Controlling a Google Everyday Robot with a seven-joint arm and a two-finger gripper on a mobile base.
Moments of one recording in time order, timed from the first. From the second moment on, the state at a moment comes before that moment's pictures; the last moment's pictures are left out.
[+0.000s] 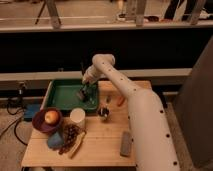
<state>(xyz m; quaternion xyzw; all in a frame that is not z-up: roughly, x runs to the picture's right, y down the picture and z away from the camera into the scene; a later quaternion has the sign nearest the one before) -0.136 -0.047 0.968 0.04 -0.34 -0.65 0.68</state>
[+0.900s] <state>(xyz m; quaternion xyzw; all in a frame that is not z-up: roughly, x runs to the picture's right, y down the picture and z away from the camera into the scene) -0.182 0.007 0.913 0.06 -0.42 -0.65 0.63</state>
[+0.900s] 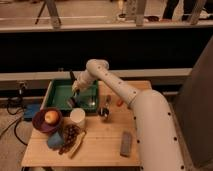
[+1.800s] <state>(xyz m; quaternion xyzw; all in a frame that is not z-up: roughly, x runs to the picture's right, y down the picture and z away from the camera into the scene) -0.109 -0.029 0.958 0.03 -0.33 -0.66 0.68</state>
